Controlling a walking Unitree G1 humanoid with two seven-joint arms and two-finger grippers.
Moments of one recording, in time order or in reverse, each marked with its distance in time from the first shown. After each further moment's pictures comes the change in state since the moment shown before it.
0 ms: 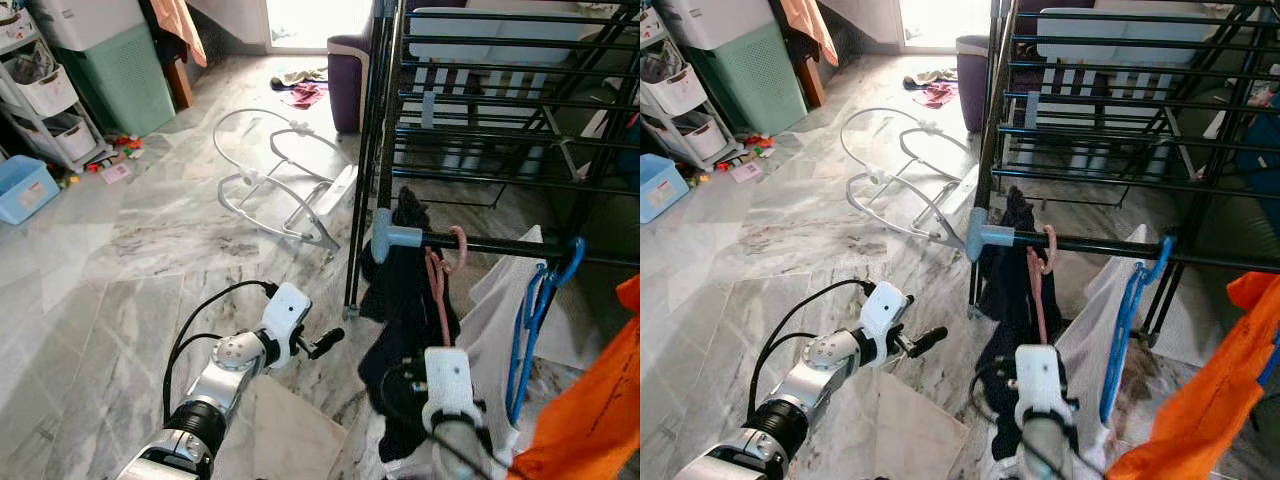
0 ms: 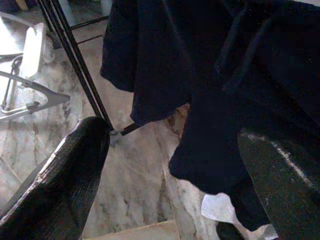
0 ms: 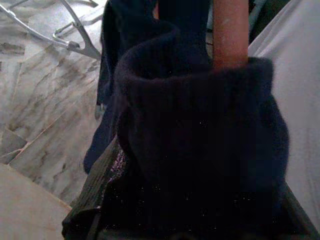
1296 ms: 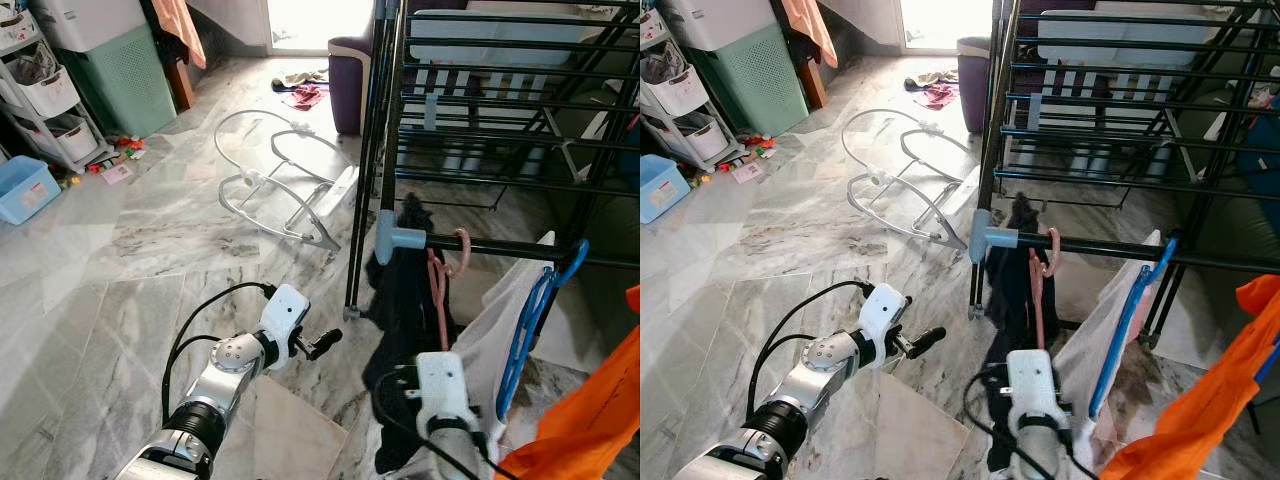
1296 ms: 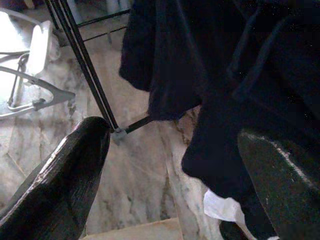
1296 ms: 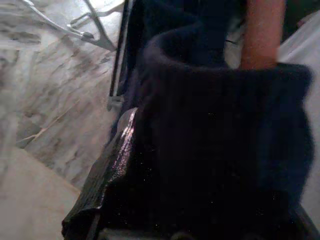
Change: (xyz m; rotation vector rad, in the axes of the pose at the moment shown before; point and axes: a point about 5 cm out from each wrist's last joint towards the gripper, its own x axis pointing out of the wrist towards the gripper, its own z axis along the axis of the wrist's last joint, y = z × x) left arm -0.002 0.002 -0.003 0.000 0.009 0.019; right arm -0.019 0.011 -0.006 -0.014 0.053 0.044
